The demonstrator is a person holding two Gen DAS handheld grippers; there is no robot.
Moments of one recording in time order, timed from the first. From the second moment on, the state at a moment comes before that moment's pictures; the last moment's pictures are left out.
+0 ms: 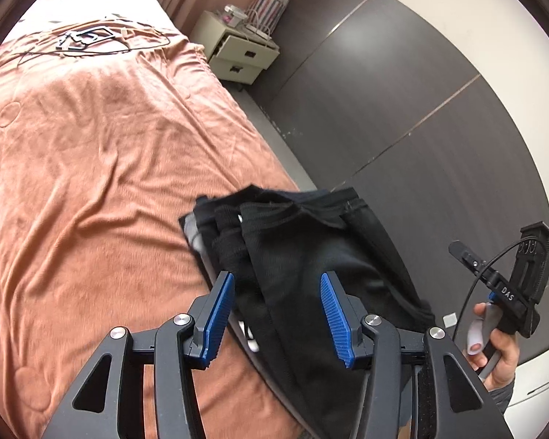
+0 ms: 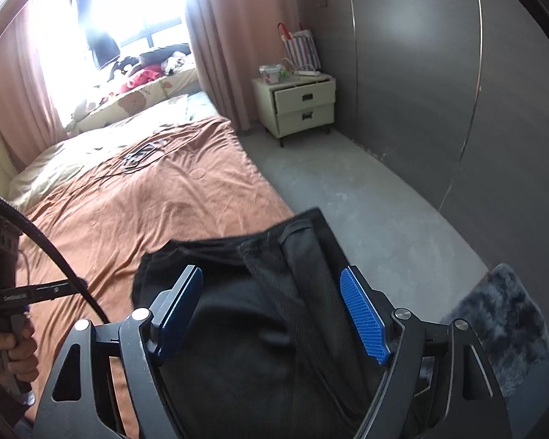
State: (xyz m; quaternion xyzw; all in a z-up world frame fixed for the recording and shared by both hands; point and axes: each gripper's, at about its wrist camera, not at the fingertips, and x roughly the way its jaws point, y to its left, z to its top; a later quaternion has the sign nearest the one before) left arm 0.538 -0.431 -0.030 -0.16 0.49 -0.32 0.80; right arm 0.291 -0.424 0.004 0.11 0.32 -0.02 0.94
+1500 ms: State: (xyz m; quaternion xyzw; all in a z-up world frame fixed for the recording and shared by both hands) left arm 0.543 -0.457 -0.081 -0.10 0.51 -0.33 0.79; right arm 0.363 -0.506 -0.023 0.11 0.39 -0.11 0.91
